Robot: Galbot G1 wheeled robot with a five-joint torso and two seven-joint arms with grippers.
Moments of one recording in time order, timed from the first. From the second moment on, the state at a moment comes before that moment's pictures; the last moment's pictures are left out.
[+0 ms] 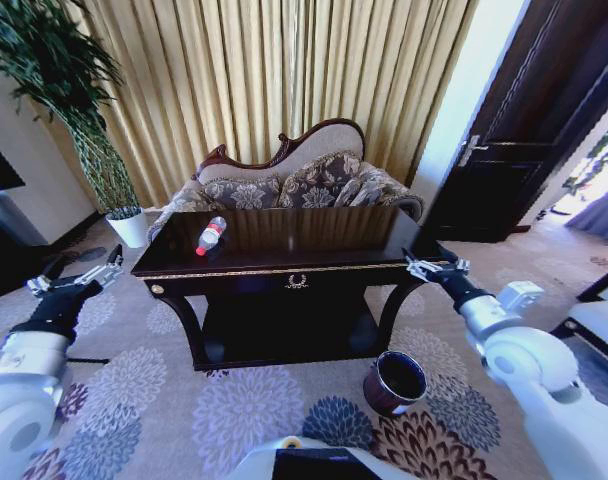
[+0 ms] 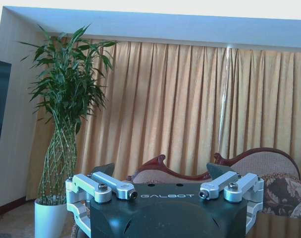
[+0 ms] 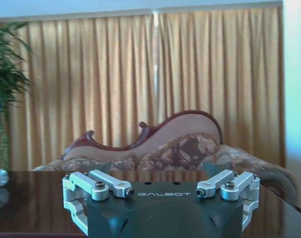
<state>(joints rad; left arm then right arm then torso) 1.71 -1.02 -1.22 -2.50 -0.95 0.30 -0.28 -1.47 0.88 0.85 2.34 0.85 -0.34 0.15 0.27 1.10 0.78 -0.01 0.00</state>
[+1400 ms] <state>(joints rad) 1.70 -1.01 -1.22 -2.50 -0.95 0.36 -0.29 -1.40 0.84 0.75 2.36 0.86 -0.39 0.14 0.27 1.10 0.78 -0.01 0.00</state>
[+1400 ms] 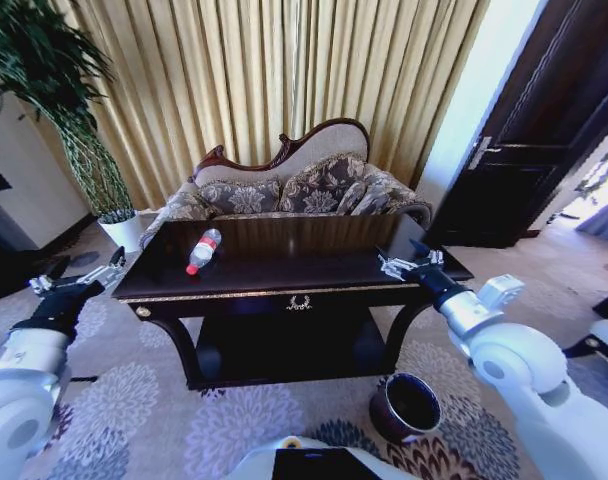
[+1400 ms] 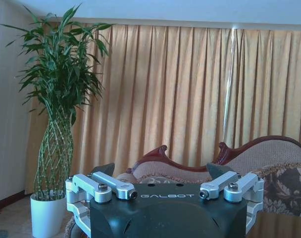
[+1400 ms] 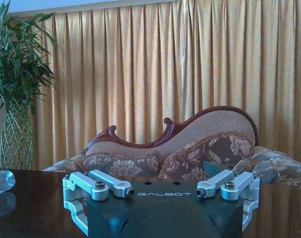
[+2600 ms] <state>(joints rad) 1.33 -0.64 -0.99 -2.22 -1.29 0.63 -0.30 -1.39 0.87 0.70 2.27 0.75 -0.35 0.14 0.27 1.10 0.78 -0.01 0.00</state>
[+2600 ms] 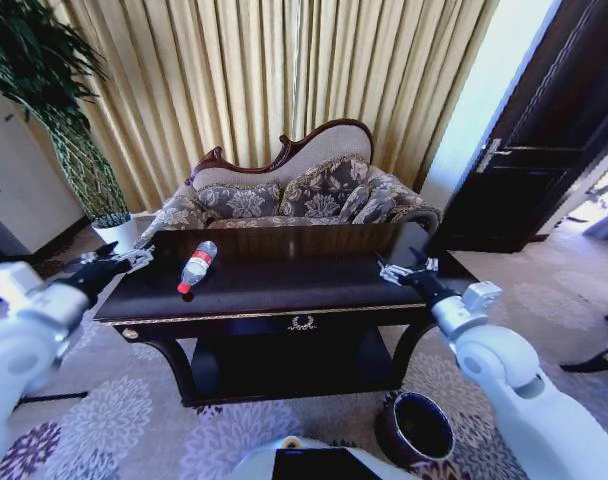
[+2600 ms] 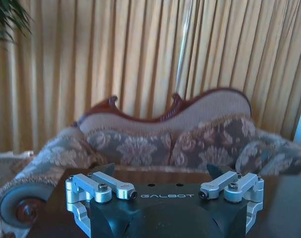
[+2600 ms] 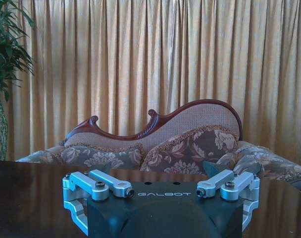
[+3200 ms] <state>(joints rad) 1.00 -0.52 -0.59 -2.08 -1.31 0.72 -0.37 -1.40 0.86 0.70 2.24 0.74 -0.34 0.14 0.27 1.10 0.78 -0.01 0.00</state>
